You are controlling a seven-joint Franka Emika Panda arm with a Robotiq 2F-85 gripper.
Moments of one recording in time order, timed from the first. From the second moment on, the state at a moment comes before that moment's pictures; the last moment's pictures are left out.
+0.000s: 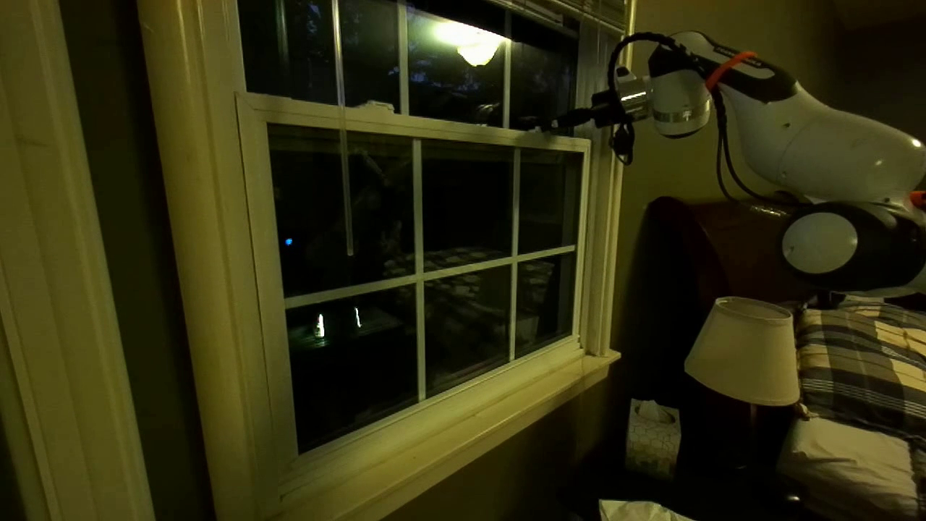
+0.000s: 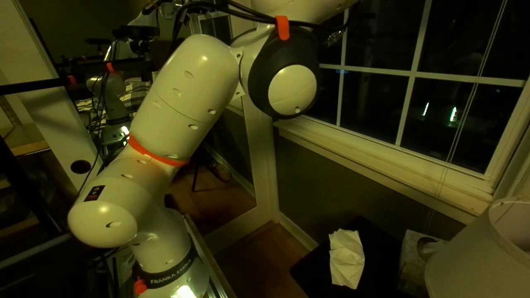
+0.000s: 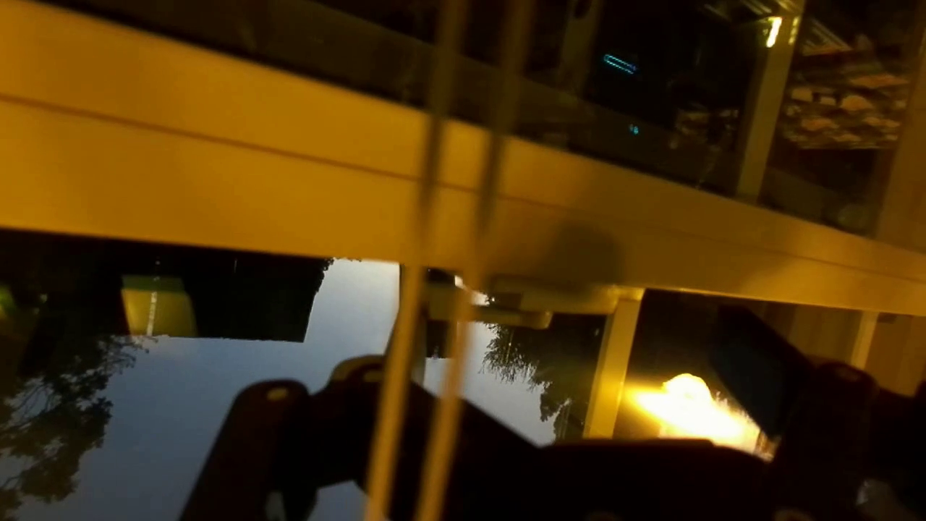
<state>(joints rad) -0.55 0.72 0.26 -0.45 0.88 2.01 -1.18</state>
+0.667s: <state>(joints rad) -0.58 0.70 0.27 -0.42 0.90 1.73 -1.11</state>
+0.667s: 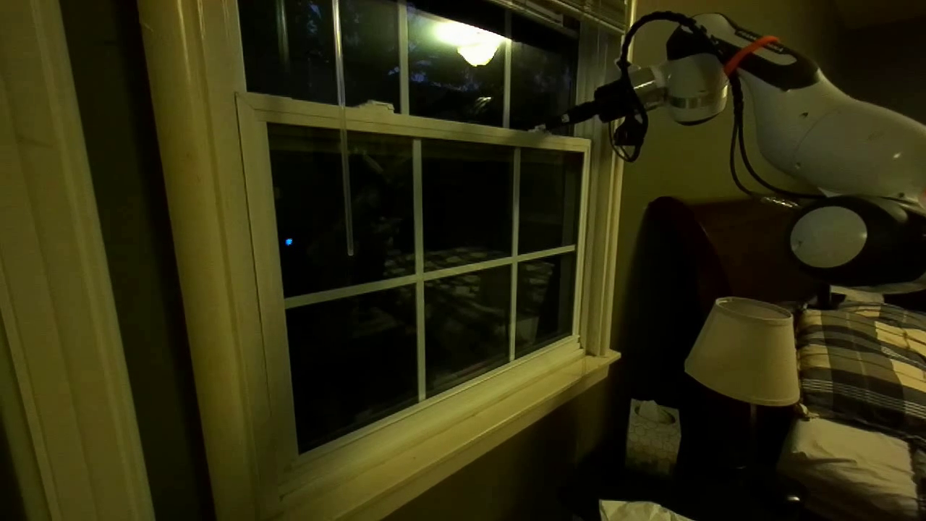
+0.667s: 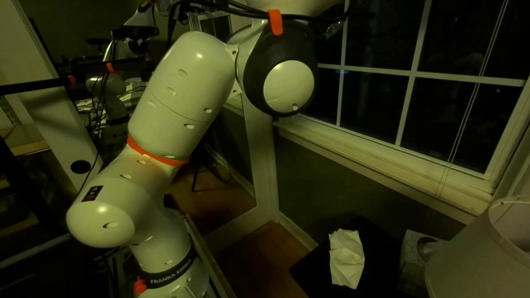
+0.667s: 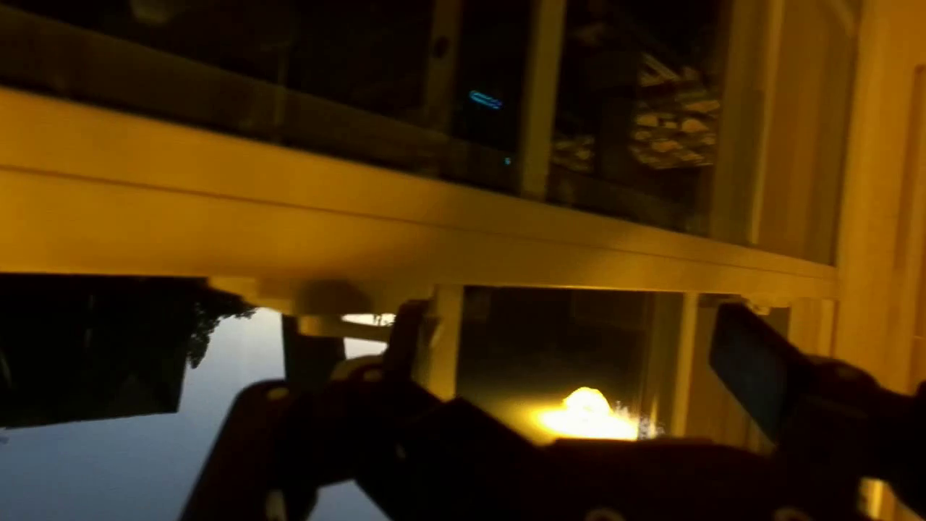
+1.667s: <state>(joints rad) -0.51 0.62 0.16 -0.42 0.79 1.80 -0.95</state>
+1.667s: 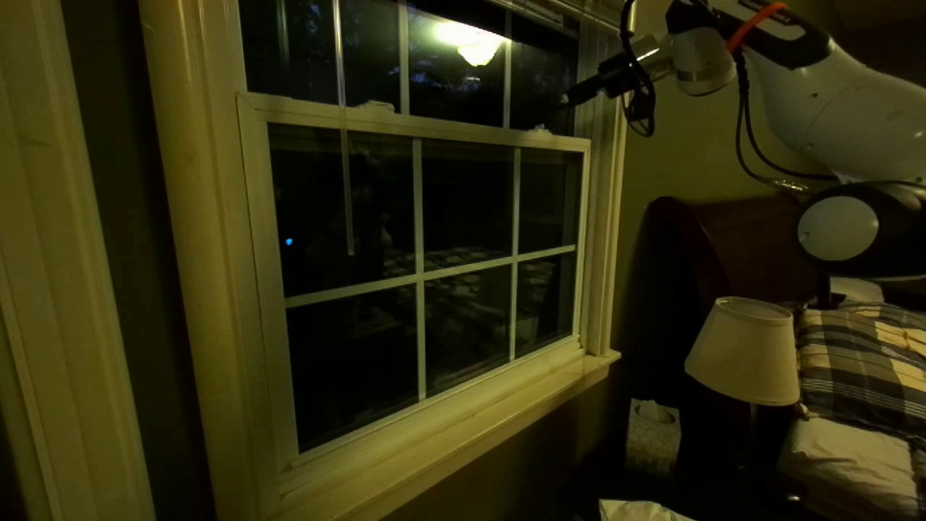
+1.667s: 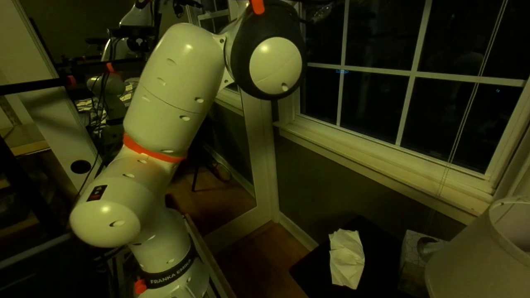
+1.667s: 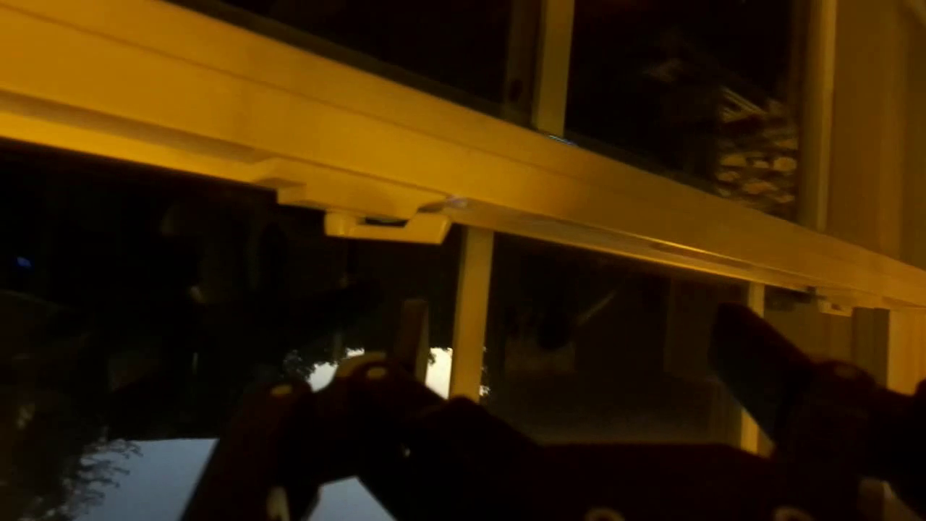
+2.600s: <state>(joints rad) -0.50 0.62 0.16 -0.42 0.61 1.86 -0.86</state>
